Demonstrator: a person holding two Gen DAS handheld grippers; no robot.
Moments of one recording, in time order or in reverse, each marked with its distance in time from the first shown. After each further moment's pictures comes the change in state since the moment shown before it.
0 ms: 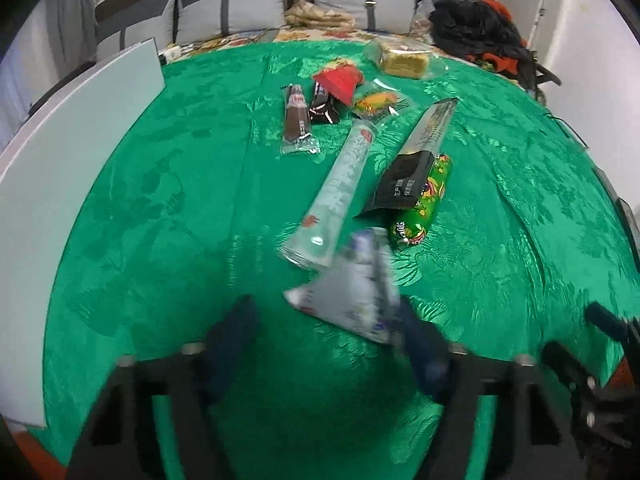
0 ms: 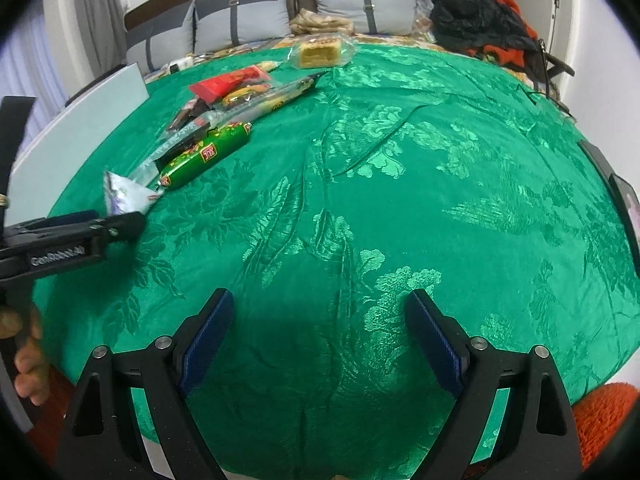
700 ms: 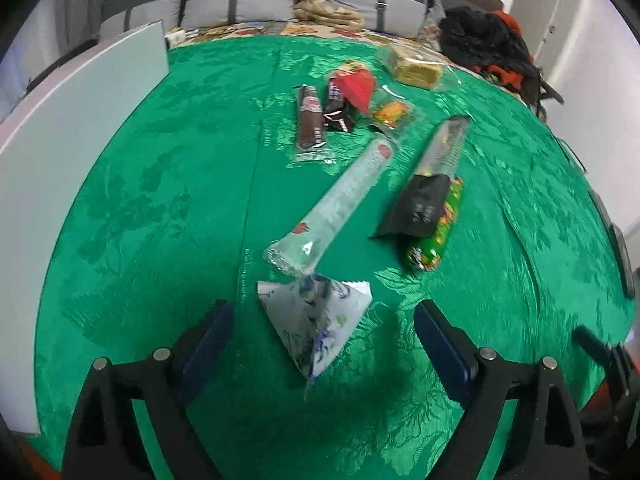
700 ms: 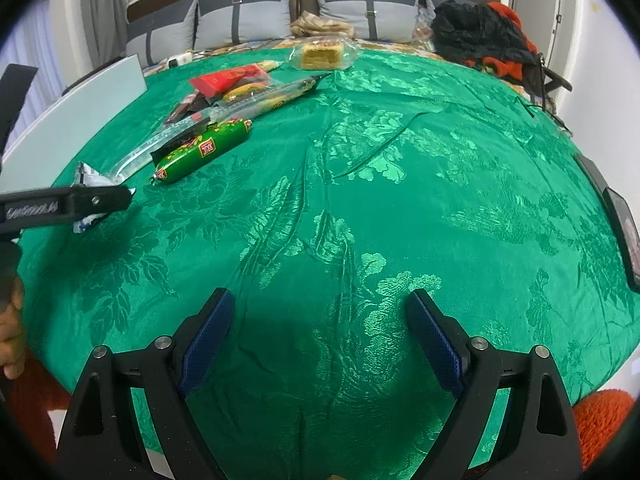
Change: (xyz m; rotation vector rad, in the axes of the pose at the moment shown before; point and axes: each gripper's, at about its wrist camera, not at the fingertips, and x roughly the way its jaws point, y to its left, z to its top) left arm 0.006 0.016 0.016 -0.101 0.023 -0.056; right arm 0.003 0.007 -0.002 -0.039 -0.014 -0.038
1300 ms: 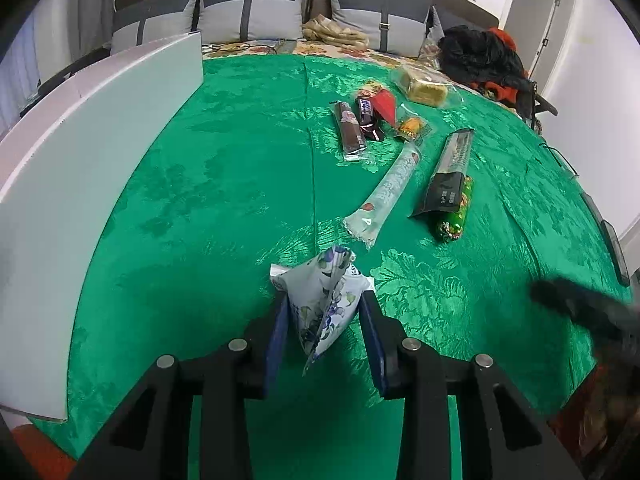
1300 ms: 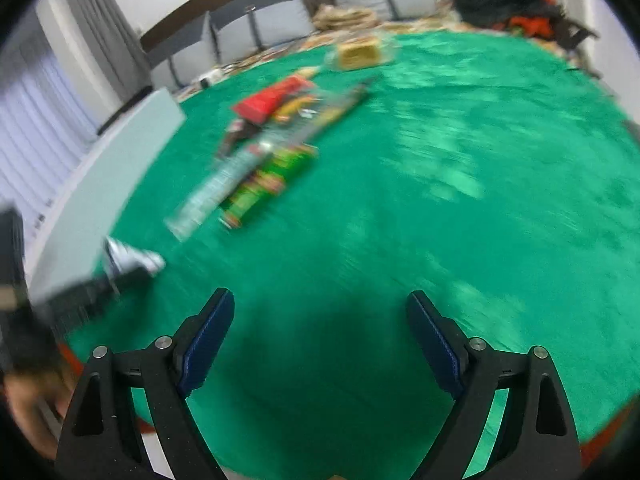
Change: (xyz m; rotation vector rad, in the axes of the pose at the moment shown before) left arm -0.040 0.041 -0.031 0.021 -0.078 -0.002; right arm 0.011 0.018 0.047 0.150 0.054 0.274
